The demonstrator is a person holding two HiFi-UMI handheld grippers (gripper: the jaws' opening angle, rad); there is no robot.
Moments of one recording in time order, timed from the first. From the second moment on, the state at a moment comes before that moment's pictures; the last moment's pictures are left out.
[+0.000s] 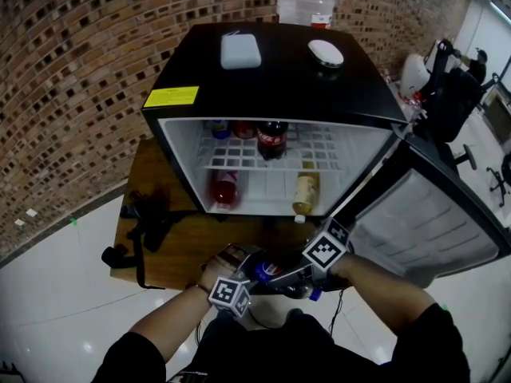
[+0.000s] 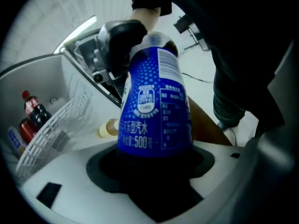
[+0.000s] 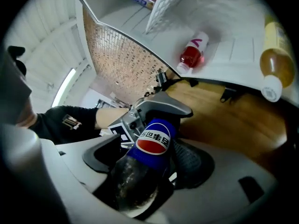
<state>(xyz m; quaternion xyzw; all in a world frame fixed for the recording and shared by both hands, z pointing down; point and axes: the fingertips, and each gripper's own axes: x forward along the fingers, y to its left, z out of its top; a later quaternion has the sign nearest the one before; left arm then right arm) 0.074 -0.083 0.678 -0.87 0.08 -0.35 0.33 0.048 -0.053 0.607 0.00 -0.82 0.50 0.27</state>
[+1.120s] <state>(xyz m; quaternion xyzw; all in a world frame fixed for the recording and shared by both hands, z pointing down) 0.112 -0.058 0.684 -0.99 0.05 -0.11 -0.03 0.099 -0.070 0.511 0.09 -0.98 0.11 -0.12</state>
